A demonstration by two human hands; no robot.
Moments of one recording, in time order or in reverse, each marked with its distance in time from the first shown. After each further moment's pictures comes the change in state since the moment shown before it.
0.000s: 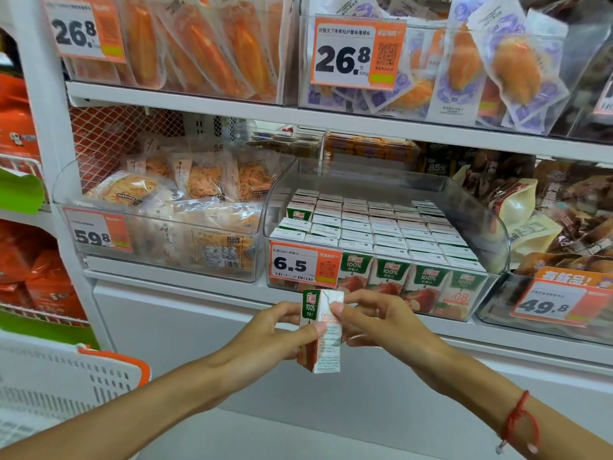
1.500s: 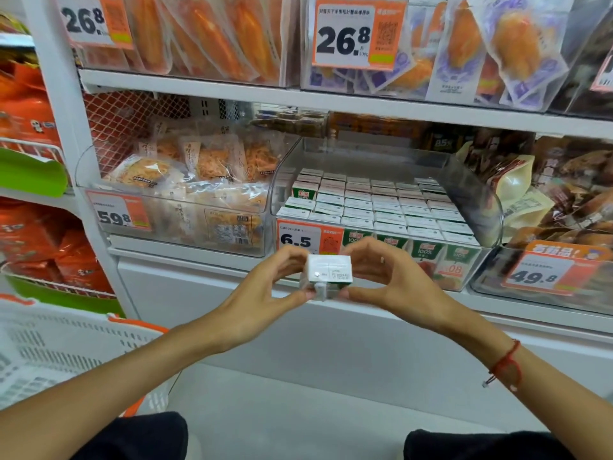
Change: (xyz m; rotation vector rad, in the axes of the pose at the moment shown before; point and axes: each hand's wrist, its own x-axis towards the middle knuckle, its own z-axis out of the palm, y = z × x) left_hand -0.014 0.010 -0.021 0.181 -0.002 0.433; right_hand -0.006 -0.011 -0.019 -0.219 -0.030 -0.403
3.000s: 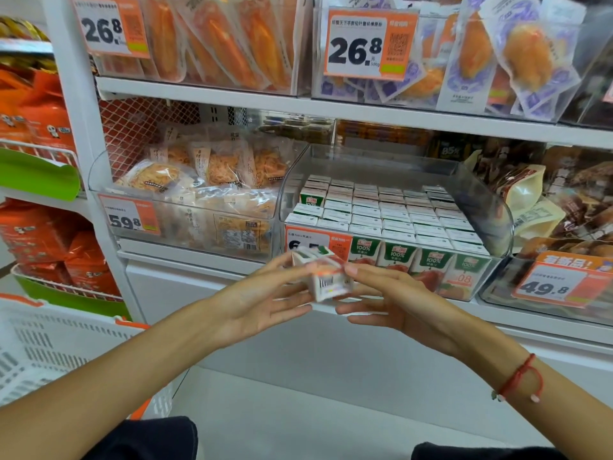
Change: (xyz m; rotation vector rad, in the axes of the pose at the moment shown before) left_hand 0.007 0.020 -0.010 -0.744 0.019 -0.544; right_hand 0.001 -0.018 0.011 0.524 -0.088 0.483
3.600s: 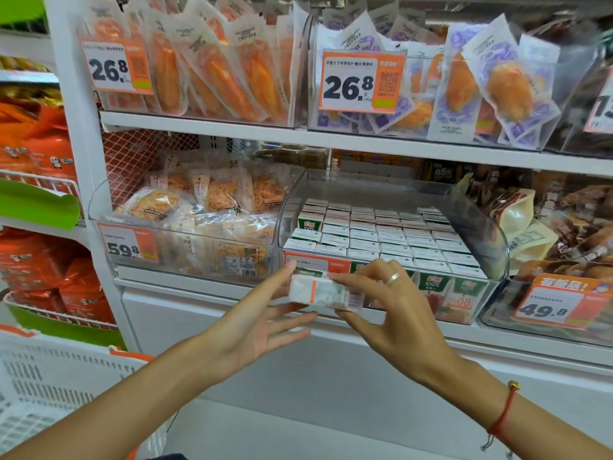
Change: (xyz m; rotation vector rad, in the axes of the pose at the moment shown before) left_hand -0.004 0.005 -0.001 -0.091 0.084 0.025; right_hand 0.006 0.011 0.003 -1.169 0.508 -0.924
